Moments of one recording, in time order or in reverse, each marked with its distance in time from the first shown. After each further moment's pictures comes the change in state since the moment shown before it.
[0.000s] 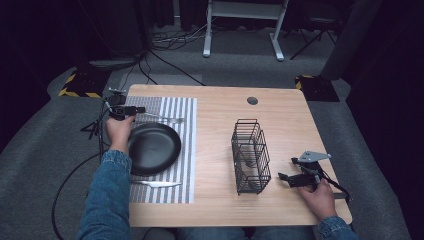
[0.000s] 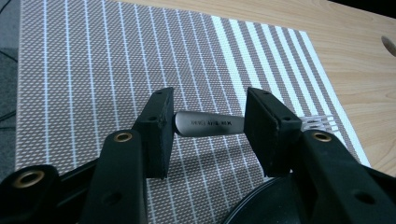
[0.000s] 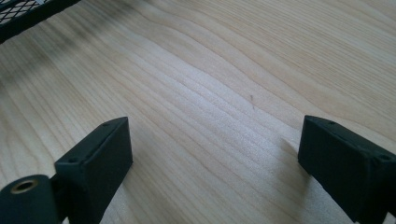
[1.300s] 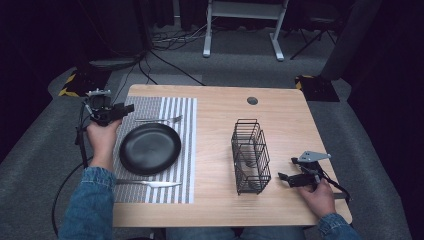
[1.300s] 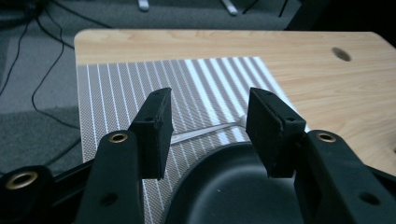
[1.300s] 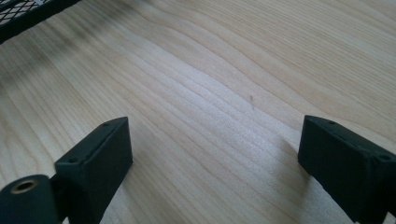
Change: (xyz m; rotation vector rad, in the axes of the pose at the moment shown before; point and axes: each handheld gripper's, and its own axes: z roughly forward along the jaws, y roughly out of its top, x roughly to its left) left arm -0.049 -0.023 -0.107 -0.192 0.028 0.210; right arm 0.000 0.000 0.000 -0.001 0.001 0.000
